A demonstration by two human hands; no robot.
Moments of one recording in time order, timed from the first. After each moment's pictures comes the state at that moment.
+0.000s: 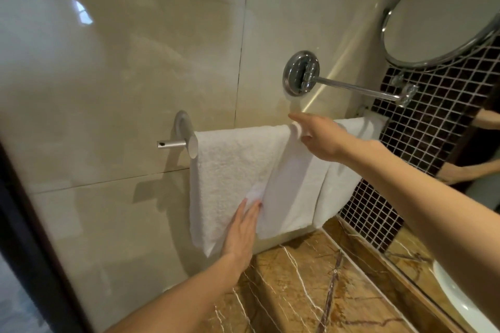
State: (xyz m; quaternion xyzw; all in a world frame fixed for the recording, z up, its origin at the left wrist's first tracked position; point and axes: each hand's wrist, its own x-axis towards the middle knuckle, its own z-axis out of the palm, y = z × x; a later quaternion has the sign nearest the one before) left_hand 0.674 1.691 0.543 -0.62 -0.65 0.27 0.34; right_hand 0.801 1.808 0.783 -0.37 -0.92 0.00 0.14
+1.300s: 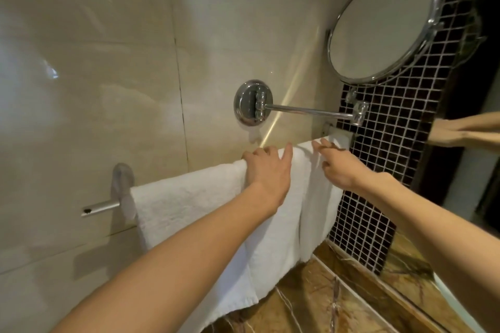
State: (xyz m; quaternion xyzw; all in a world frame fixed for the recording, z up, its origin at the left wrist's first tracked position) left_hand 0.736 1.806 0.745 -0.63 -0.72 -0.04 0.28; right_hand 0.892 1.897 0.754 -0.48 -0.86 0.03 0.17
